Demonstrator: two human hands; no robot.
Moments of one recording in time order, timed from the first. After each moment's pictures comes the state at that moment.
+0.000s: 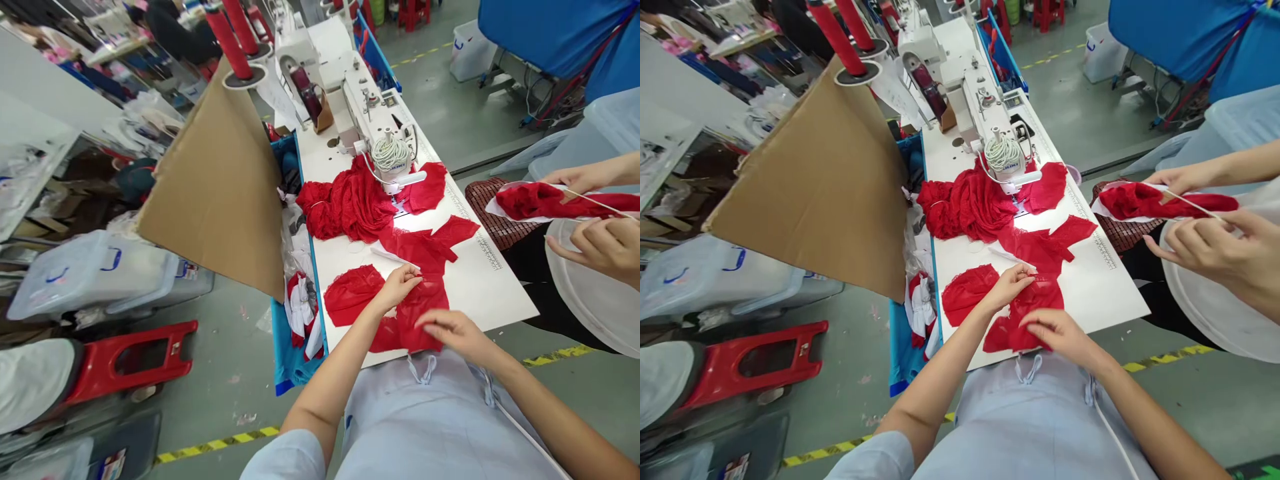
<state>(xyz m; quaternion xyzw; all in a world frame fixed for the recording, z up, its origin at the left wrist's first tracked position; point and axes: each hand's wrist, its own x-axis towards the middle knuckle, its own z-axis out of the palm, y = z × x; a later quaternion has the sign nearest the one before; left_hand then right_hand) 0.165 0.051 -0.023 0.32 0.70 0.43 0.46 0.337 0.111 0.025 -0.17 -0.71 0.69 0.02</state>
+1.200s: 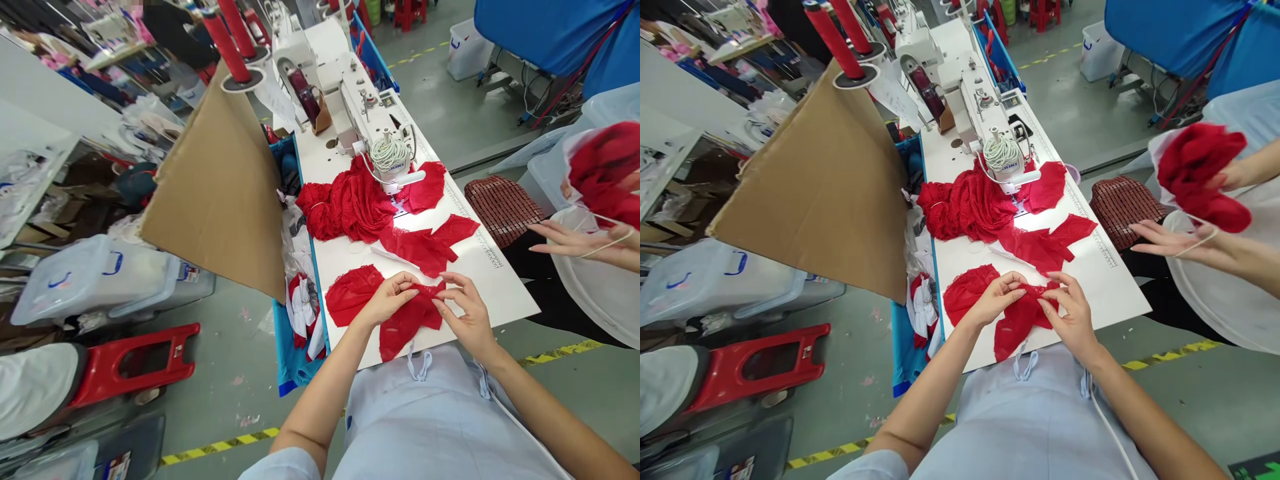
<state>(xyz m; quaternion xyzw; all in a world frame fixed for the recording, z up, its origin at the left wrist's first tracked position) 0.167 0.014 0.016 0.24 0.51 0.59 0.58 0.334 0.110 0.018 -0.24 -0.79 0.46 0.33</state>
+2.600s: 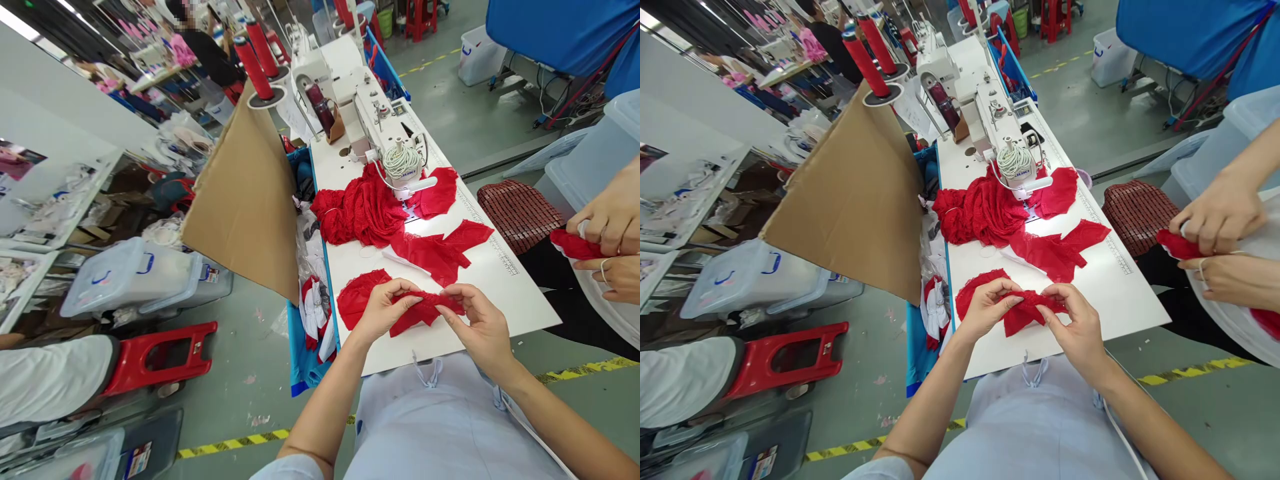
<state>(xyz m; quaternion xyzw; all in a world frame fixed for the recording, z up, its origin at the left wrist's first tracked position) 0.161 -0.008 0.056 0.31 0.64 0.58 0.40 0.319 0.095 0.053 -0.27 -0.75 0.52 0.31</state>
